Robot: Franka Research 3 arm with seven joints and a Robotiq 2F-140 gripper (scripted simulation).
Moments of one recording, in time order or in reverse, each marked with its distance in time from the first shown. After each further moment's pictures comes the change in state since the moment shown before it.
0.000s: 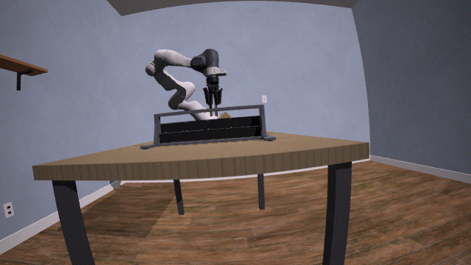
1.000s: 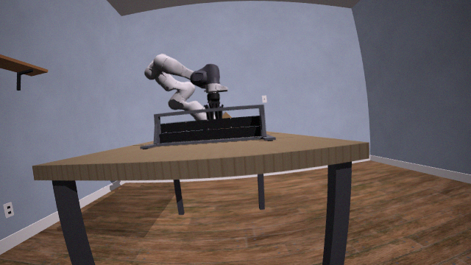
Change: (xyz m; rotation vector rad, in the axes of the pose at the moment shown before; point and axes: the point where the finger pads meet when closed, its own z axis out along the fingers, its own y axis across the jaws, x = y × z) arm 0.000 0.000 0.101 0.000 -0.005 -0.010
